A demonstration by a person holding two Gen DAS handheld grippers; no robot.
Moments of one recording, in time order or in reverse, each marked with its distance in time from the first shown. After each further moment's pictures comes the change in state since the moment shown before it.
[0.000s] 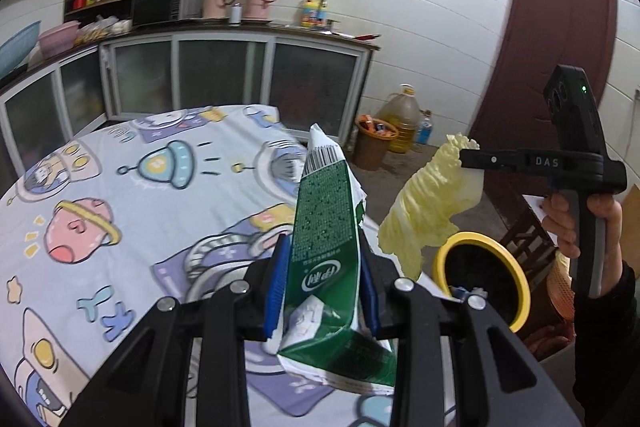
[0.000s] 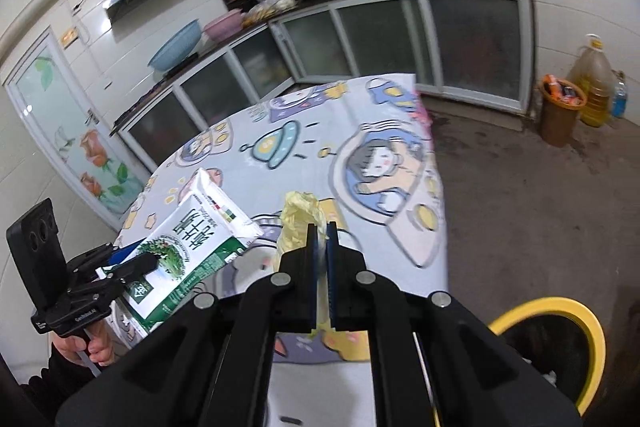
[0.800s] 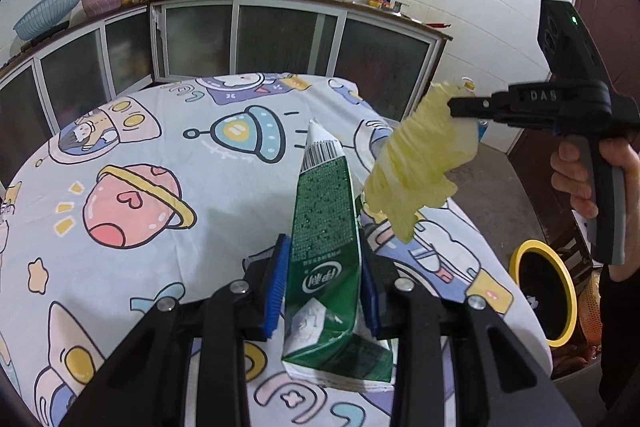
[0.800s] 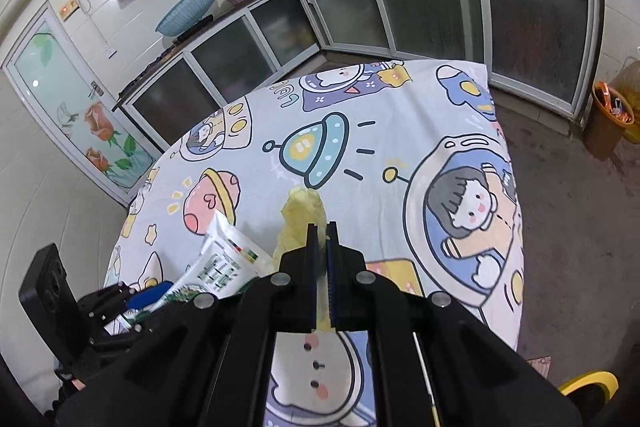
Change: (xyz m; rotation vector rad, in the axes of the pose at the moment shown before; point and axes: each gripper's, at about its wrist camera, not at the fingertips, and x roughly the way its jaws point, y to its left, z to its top) left arm 0.025 0.122 -0.003 -0.123 0.081 0.151; right arm 0.167 0.079 0.085 -0.062 0.157 0.073
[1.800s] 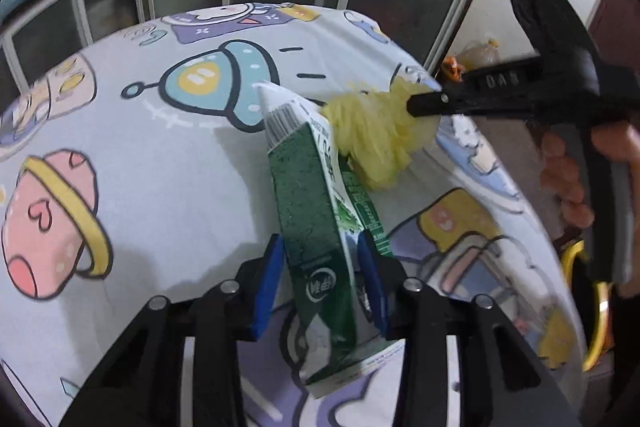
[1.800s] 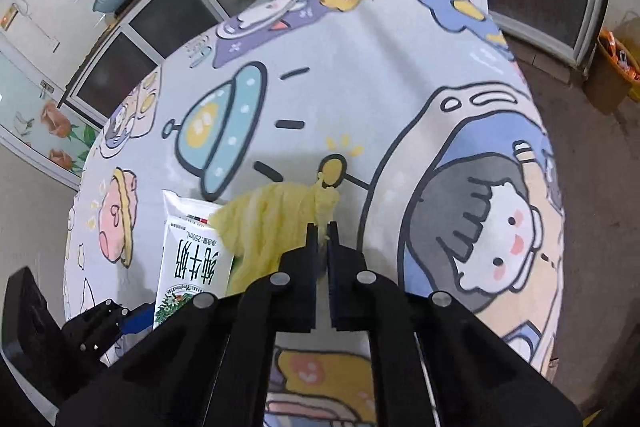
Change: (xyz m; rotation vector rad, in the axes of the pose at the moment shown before) left arm 0.167 0.021 0.027 -0.034 0.202 -0.001; right arm 0.168 -0.079 0.029 0.107 0.193 -0.075
